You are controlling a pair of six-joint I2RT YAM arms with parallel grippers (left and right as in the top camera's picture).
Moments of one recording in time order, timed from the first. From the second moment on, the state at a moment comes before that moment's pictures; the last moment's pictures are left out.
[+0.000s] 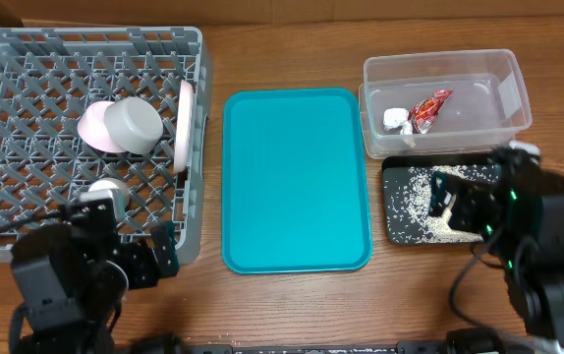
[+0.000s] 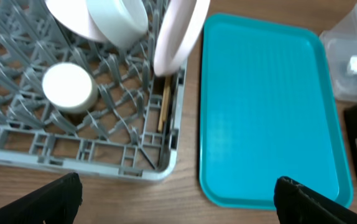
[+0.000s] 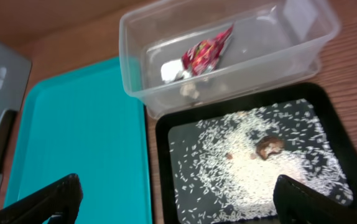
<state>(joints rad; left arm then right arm) 0.24 0.68 1.10 -1.23 0.23 -0.02 0.10 0.78 0.97 -0.90 0.01 0.34</state>
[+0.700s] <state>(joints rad) 0.24 0.70 1.07 -1.21 0.28 -0.07 0.10 0.76 0.96 -0.91 0.06 0.37</state>
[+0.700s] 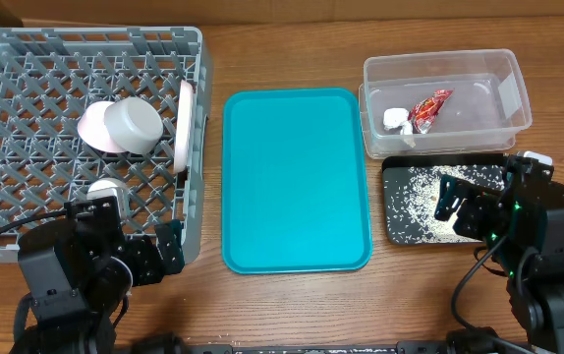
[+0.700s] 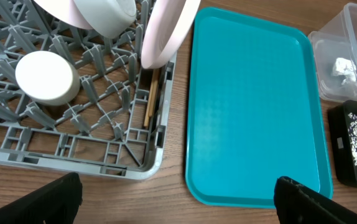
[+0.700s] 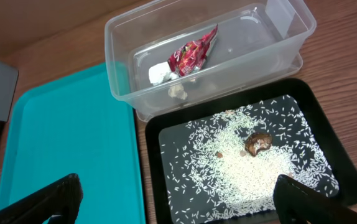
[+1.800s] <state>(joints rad) 0.24 0.70 1.07 -1.21 0.28 -0.08 0.03 0.05 0.10 0.22 -0.04 0.38</state>
